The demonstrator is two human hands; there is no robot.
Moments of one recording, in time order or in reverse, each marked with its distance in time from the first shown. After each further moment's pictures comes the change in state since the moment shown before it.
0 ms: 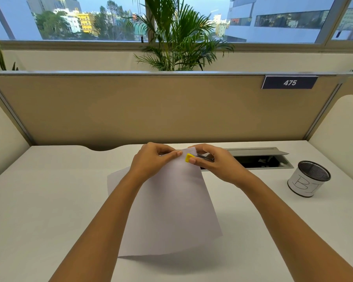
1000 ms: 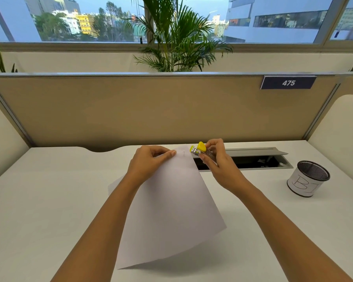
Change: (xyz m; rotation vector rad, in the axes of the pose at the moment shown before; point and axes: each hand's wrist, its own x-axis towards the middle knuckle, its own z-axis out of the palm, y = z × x) left_hand -0.004 -0.006 -0.002 -0.145 0.042 -0.061; right_hand -0.005 0.018 0.008 -0.027 0.202 -0.052
